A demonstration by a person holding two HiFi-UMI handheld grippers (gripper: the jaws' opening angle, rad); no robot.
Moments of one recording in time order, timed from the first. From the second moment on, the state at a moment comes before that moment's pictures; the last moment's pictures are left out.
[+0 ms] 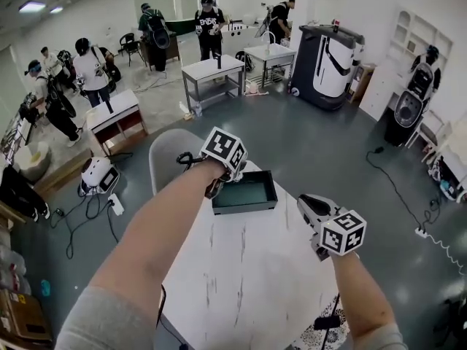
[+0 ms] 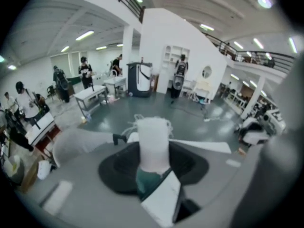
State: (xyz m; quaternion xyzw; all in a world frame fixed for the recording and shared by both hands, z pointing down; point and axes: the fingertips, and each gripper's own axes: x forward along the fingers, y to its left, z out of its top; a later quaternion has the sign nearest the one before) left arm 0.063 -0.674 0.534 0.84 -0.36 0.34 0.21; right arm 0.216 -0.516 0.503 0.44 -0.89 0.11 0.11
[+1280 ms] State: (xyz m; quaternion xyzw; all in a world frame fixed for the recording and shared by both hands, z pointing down) left arm -0.028 -0.546 0.191 0.94 -0.33 0.12 0.06; right arm 0.156 -0.469 0.222 0.52 -0.85 0.04 0.04
